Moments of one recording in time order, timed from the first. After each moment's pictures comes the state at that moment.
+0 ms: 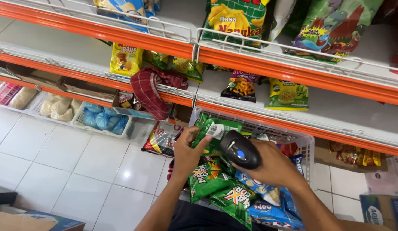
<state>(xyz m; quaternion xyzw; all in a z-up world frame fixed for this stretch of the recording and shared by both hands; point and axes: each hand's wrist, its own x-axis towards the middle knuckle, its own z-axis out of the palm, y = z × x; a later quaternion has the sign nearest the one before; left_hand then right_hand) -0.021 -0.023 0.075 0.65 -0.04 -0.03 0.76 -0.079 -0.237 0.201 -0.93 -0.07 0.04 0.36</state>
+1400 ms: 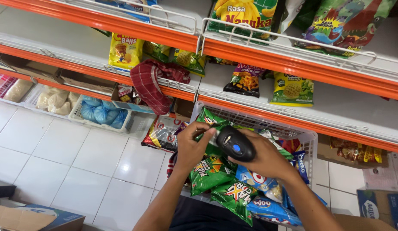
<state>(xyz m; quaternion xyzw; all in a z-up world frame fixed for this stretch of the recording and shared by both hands) -0.011 -0.024 0.081 0.66 -0.13 0.05 0.73 -0.064 -0.233 0.166 -0.91 -0.13 0.06 0.40</state>
